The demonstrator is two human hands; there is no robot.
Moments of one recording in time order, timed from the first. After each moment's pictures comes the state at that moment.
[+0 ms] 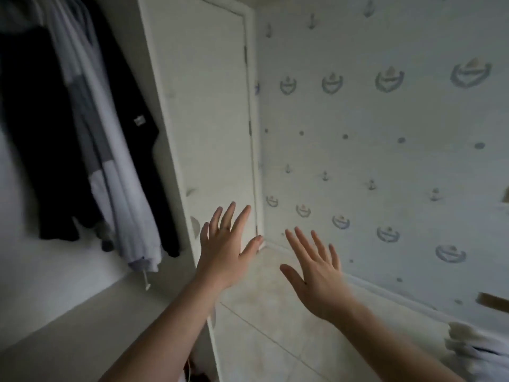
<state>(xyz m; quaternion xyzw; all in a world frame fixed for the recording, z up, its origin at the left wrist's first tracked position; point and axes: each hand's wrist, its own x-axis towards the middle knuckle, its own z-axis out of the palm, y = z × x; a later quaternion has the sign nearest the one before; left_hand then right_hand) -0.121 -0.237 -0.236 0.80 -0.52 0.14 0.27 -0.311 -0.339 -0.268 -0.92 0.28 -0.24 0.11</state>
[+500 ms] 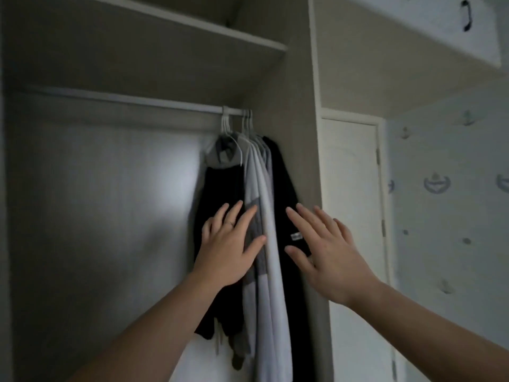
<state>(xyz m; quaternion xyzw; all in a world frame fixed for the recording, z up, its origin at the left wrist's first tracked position) 0.110 -0.085 -0.009 0.83 -0.35 0.40 0.17 -0.028 -0.266 -0.018 -0.91 -0.02 -0.42 0.00</state>
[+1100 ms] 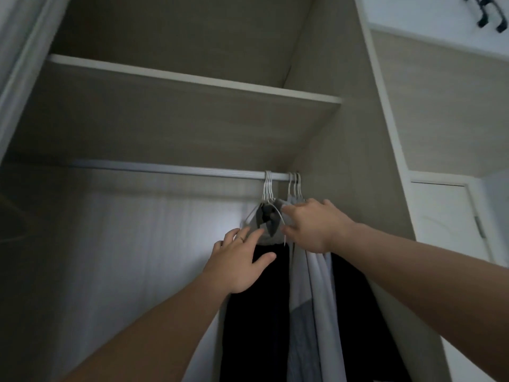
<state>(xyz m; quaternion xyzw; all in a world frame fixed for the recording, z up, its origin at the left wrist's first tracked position) 0.297 -0.094 0.148 0.87 -0.24 0.41 0.10 0.203 -0.273 0.216 -0.89 -0.08 -0.43 -0.15</state>
